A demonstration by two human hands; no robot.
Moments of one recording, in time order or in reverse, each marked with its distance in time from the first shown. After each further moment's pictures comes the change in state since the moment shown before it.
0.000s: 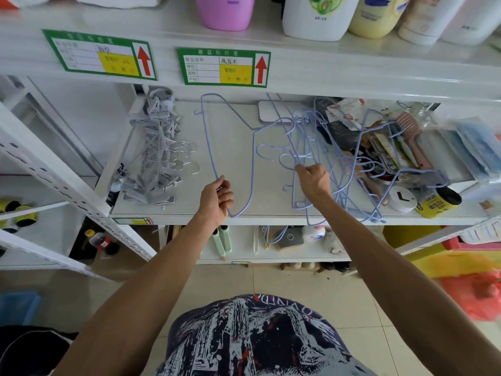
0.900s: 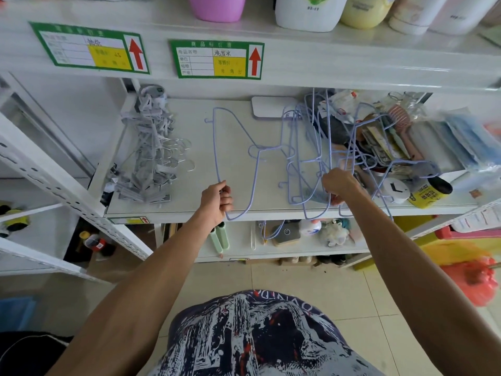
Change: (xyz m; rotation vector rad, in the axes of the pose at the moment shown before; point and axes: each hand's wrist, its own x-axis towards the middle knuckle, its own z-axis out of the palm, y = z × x) left_hand 0.015 -0.015 -0.006 0.204 0.072 -0.051; right_hand 0.009 0.026 -0.064 -0.490 -0.282 0.273
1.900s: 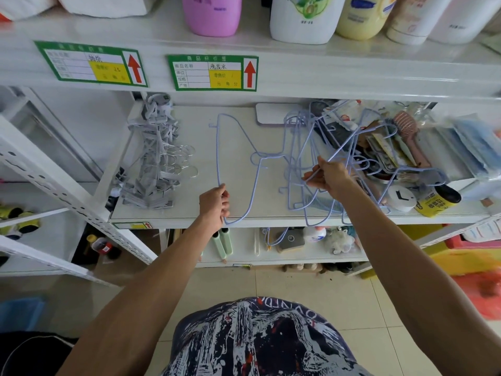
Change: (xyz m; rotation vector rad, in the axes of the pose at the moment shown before) left_hand 0.002 0.003 0.000 0.134 0.181 0.096; right_hand 0.021 -0.023 0.003 1.106 -0.149 -0.019
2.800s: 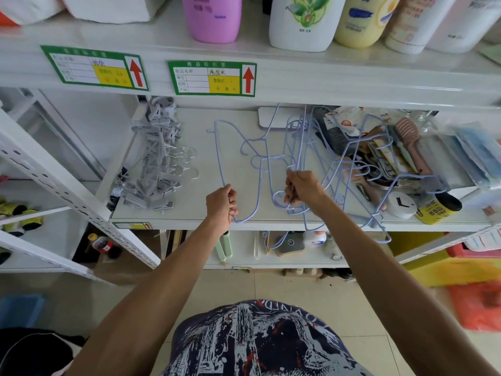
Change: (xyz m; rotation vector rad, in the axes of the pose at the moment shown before) left_hand -0.012 -0.001 0.022 -0.105 -0.043 0.014; right_hand -0.041 0.014 0.051 -0.297 -0.201 -0.168
